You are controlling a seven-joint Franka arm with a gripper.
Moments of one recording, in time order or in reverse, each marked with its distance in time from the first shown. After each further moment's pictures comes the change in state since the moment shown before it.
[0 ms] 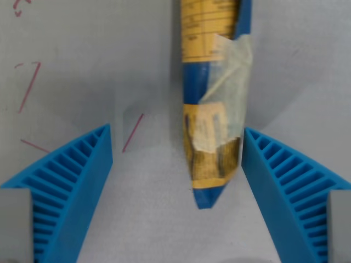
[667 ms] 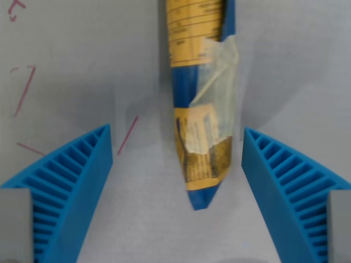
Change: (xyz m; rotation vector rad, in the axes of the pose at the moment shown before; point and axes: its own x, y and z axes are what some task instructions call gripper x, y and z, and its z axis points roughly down) arm 0.002 0.004 -0.002 -0.005 0.006 0.008
